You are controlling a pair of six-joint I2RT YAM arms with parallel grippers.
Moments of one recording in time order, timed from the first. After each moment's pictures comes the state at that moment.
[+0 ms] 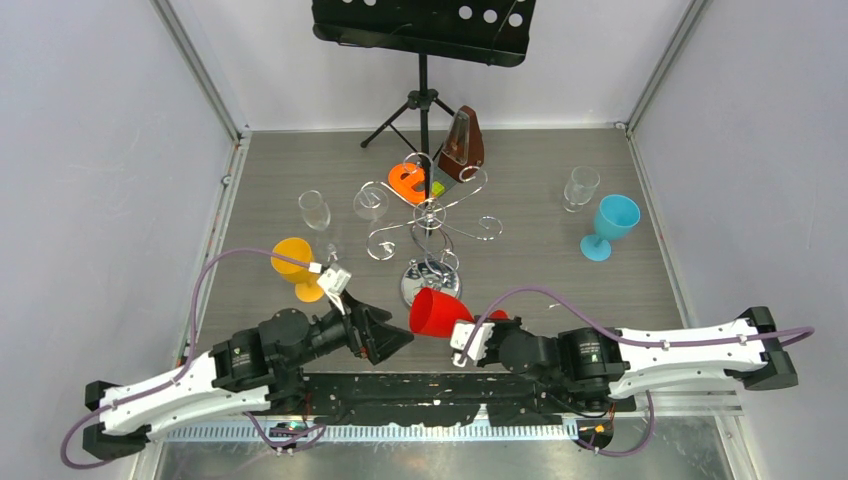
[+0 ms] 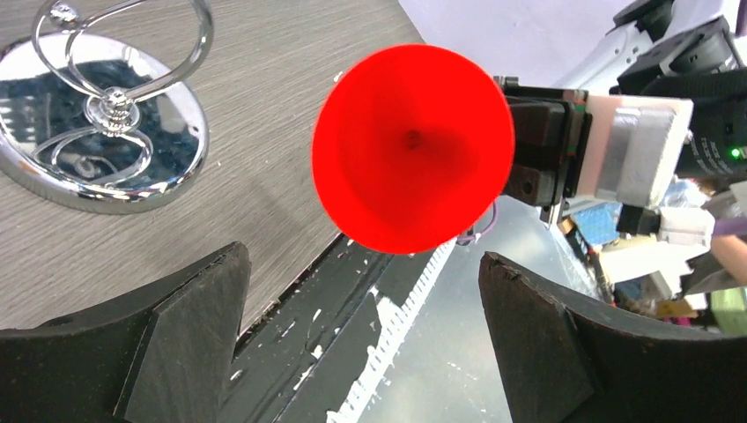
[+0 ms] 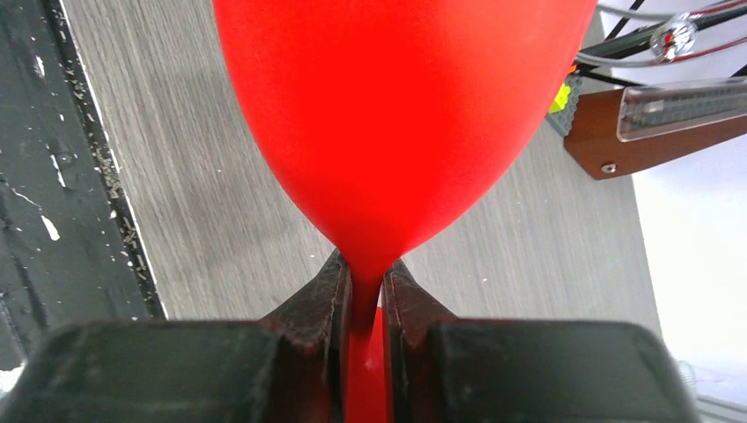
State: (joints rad) left arm -1.27 0.37 0.48 -0.28 -0.20 -0.74; right arm 1.58 0.77 0.59 -0.42 0.64 -0.29
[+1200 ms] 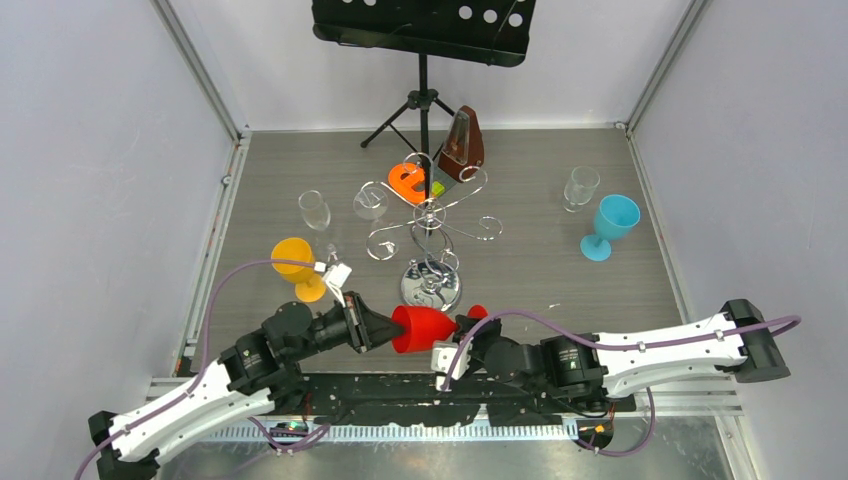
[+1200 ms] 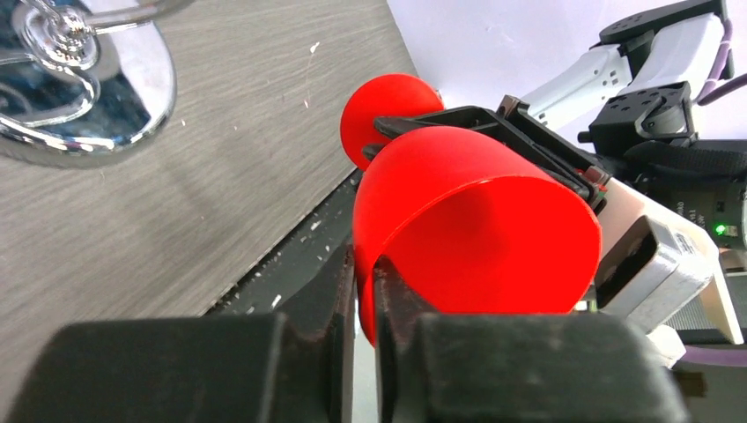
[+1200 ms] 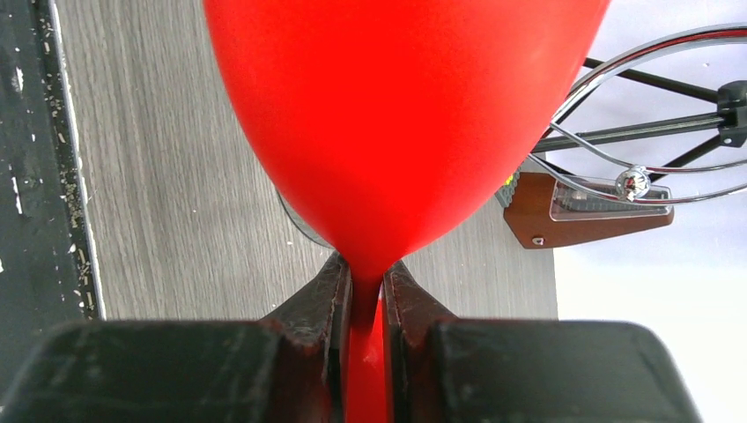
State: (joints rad) left arm -1.01 0.34 0.35 -0.20 0.10 -0.95; right arm 1.62 0.89 0.57 -0.20 0.65 -0.57
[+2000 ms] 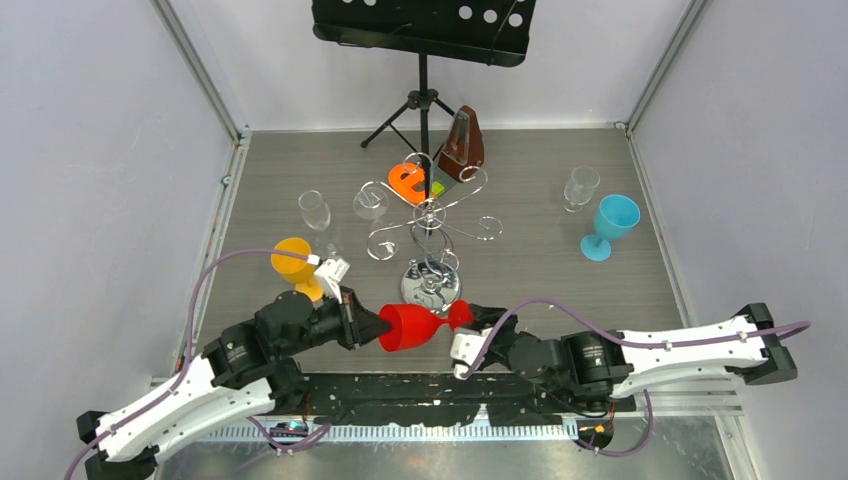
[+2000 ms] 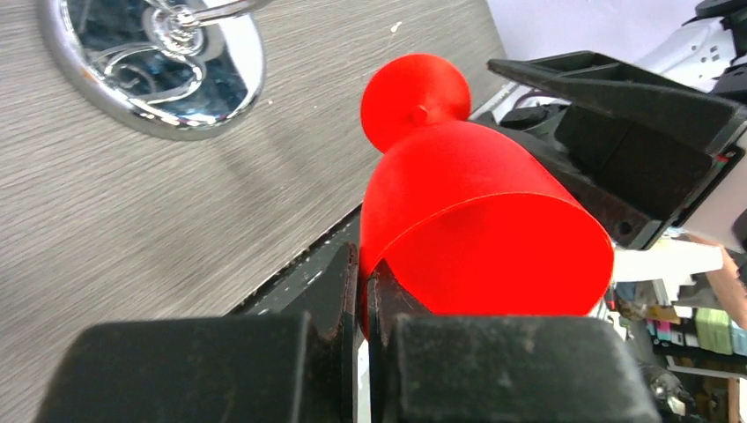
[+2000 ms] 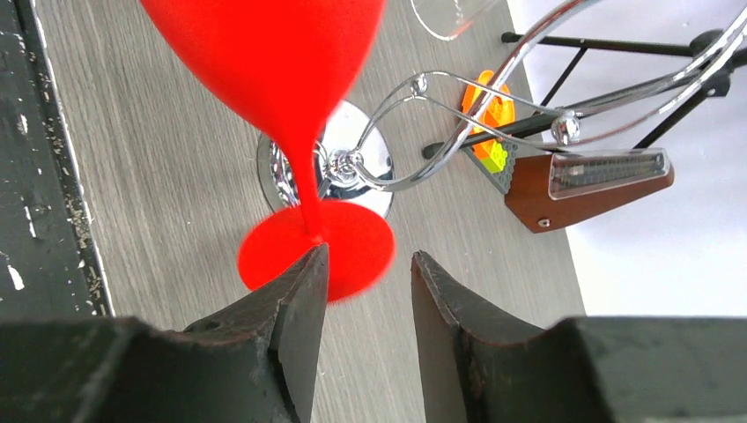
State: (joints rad) left arm -1.01 0.42 0.53 -0.46 0.05 -0.82; right arm 1.63 0.76 0.57 -0.23 0.69 -0.49
